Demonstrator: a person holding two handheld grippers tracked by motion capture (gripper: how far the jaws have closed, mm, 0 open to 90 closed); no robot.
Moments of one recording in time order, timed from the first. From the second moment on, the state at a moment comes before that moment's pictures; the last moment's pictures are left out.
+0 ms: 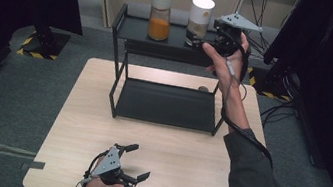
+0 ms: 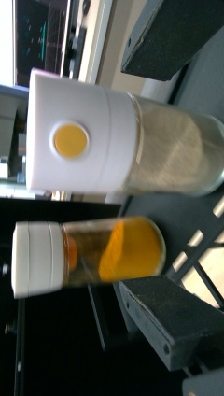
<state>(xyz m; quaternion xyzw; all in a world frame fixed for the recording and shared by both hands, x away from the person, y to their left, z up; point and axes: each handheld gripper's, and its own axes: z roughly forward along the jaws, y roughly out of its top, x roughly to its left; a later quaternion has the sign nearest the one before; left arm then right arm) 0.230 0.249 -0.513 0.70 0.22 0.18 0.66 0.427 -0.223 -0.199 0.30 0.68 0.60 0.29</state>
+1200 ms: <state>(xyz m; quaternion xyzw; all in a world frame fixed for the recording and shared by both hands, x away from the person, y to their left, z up) 0.230 0.250 -0.514 0.69 0.23 0.18 0.66 0.369 -0.279 -0.289 0.23 0.67 0.67 0.20</state>
